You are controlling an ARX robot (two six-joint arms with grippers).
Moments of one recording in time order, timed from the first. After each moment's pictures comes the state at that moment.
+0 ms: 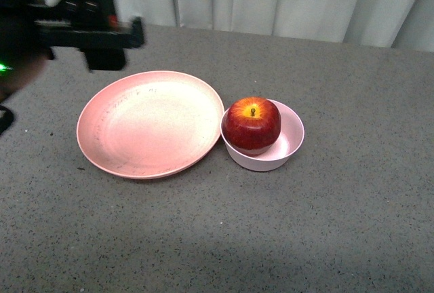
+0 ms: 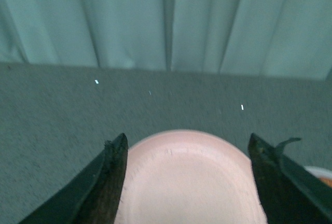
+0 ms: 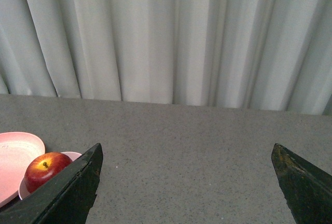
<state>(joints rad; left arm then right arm) -0.41 1.65 0.40 1.17 -0.39 -0.03 0.00 0.00 0.01 0.00 0.00 -0.01</state>
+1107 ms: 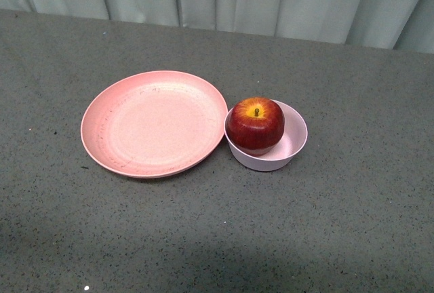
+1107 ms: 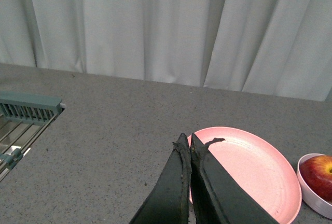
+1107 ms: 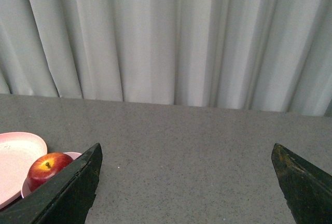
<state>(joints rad) 0.00 0.63 0.02 0.62 0.00 -0.01 0.00 0.00 0.01 0.00 0.00 -0.01</state>
